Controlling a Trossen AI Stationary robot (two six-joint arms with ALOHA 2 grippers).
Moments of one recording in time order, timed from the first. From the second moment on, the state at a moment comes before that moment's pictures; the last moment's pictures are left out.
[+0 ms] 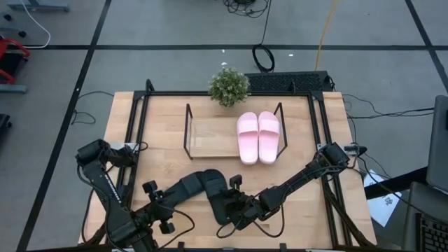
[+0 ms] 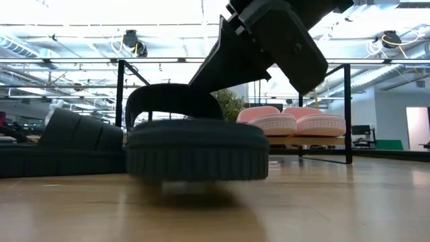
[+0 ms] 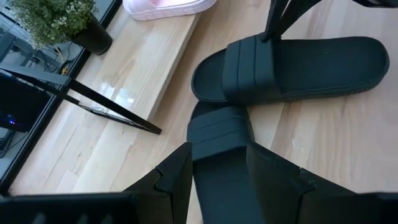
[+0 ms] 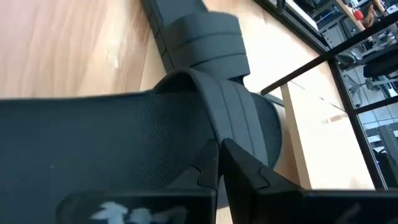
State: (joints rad) left arm -0.99 1.83 1.59 -1.56 -0.79 -1.38; right arm 0.55 2.06 1.39 -0.20 0.79 -0.01
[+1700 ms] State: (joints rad) left arm -1.02 1.83 1.59 -1.54 -0.79 -1.40; right arm 0.29 2.05 1.57 -0.75 1.16 0.04
